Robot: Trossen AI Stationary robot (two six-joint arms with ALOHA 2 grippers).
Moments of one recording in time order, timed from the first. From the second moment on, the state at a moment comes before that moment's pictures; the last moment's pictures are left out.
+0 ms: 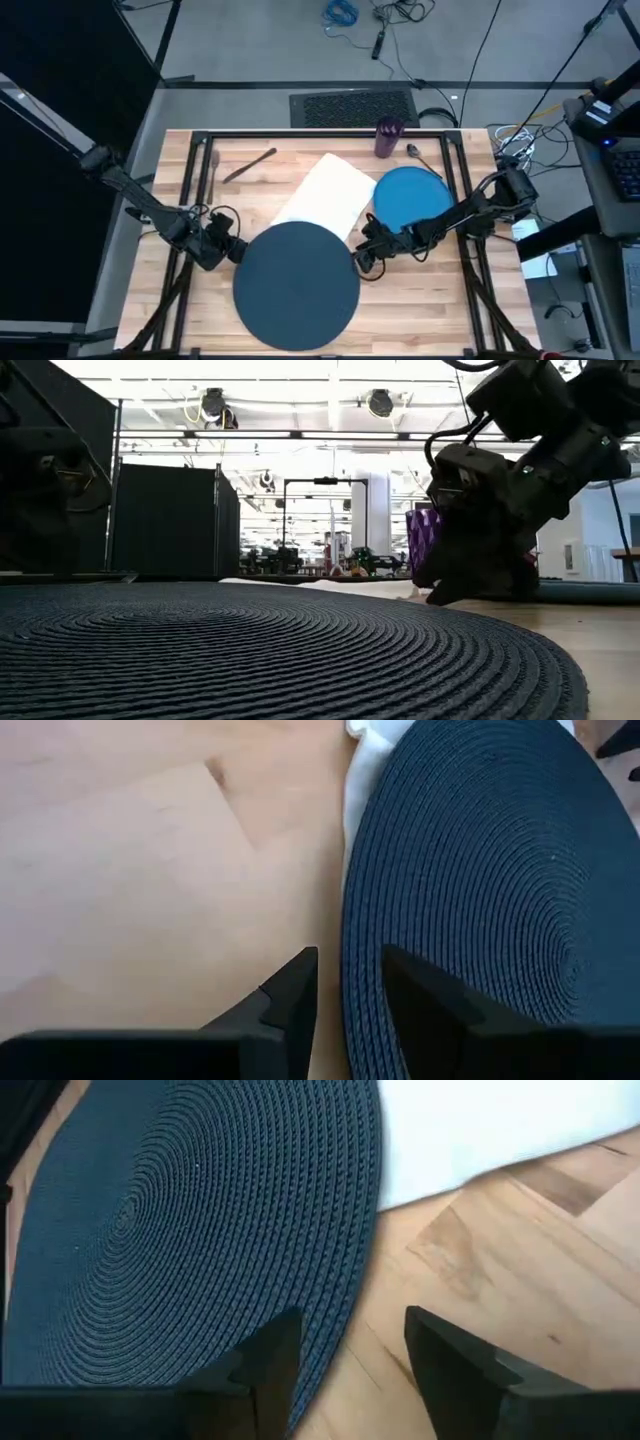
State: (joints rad) left arm -0.67 0.89 0.27 -0.45 -0.50 -1.62; right arm 0.29 1.66 0.55 0.37 0.22 1.04
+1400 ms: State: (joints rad) left arm -0.60 1.10 0.27 -0.05 -0.45 -1.32; right arm 0.29 1.66 0.55 0.44 0.21 0.98
